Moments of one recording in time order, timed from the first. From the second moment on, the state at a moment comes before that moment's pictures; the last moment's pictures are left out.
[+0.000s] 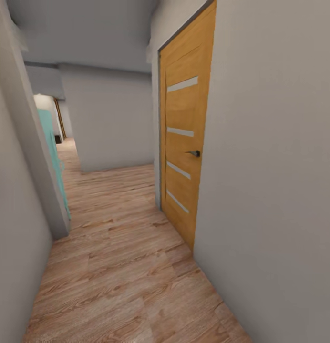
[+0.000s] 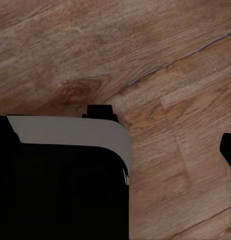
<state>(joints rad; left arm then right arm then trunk) 0.01 -0.01 0.11 -0.02 0.11 -0.05 0.00 -0.16 0.00 0.05 0.03 -0.01 -0.11 -0.11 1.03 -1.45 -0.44</state>
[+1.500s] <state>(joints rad) 0.01 -0.01 0.10 -0.02 0.11 -0.05 0.00 -0.16 0.00 0.05 0.03 -0.02 -0.10 -0.12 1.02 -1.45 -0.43</state>
